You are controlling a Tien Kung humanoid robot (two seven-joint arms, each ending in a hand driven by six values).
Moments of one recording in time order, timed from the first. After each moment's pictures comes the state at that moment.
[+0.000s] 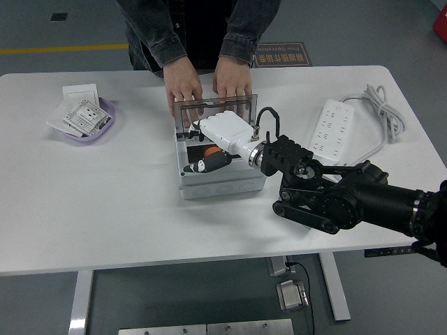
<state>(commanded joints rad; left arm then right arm) -0.04 0.25 -0.53 -0.18 0.69 -0.08 0.36 1.01 -0.17 0.04 0.99 -1.60 -0.43 -0.10</state>
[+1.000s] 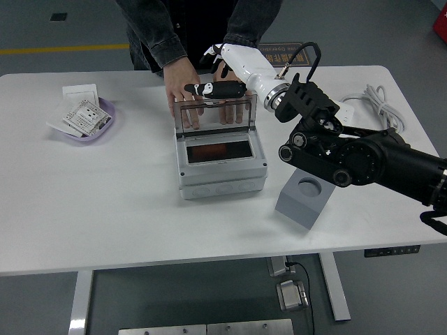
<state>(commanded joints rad) -0.04 0.25 -0.53 -0.18 0.69 -0.09 0.37 1.14 -0.18 0.20 0.93 -1.34 -0.42 -0.12</state>
